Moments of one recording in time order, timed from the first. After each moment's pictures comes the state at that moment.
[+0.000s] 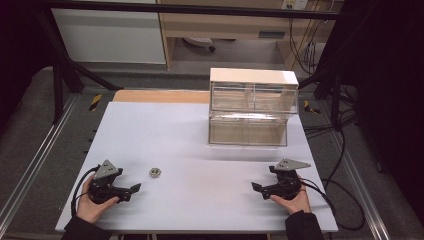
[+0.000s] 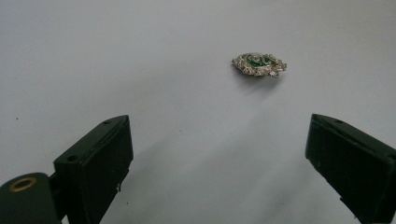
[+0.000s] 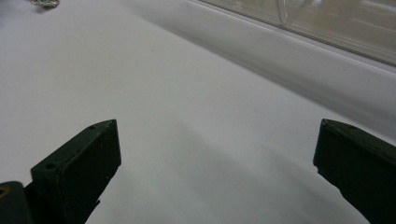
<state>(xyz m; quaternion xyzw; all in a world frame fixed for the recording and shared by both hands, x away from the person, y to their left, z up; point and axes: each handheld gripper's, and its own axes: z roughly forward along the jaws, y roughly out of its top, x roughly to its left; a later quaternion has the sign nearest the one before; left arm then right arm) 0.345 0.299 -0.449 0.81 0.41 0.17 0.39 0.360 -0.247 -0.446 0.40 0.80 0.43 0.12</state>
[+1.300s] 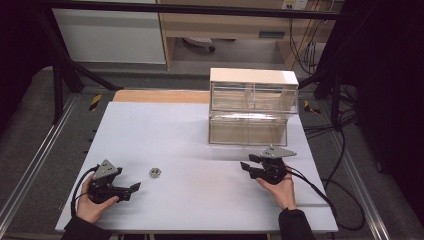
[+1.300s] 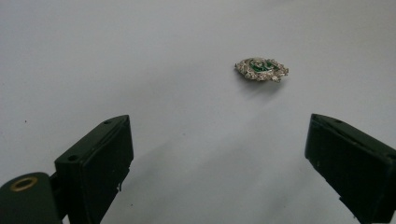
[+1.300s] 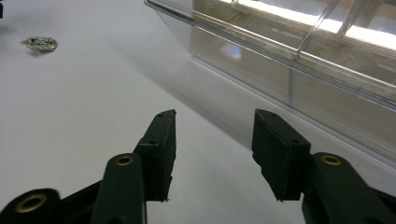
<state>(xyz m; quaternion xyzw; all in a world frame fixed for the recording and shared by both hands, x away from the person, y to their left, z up) 0.345 0.299 -0.447 0.80 0.41 0.18 0.39 0.388 -0.207 -0.426 0.37 0.79 0.45 0.17</state>
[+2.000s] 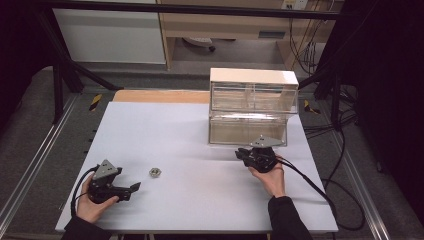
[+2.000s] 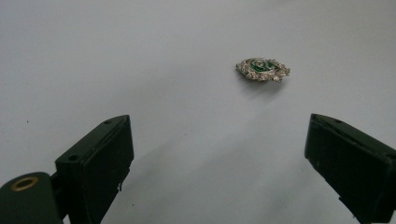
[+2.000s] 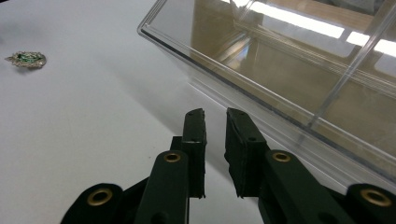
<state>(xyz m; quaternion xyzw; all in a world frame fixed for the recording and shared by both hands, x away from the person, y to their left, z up) 0.345 0.299 -0.447 0.80 0.41 0.18 0.39 0.415 -0.183 -0.417 0.37 0.80 0.45 0.17</state>
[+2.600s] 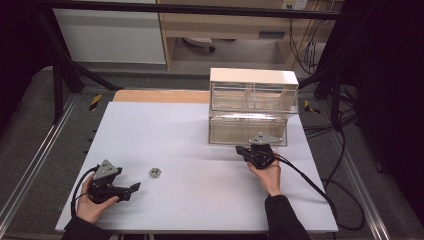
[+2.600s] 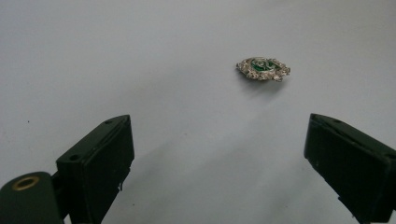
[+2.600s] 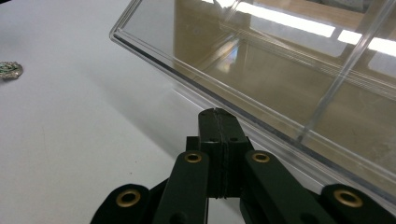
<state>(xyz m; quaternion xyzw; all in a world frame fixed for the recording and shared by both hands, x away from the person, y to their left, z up) 0.344 0.299 -0.447 0.81 0.41 0.18 0.39 0.429 -0.180 -0.426 0.38 0.79 0.45 0.18</state>
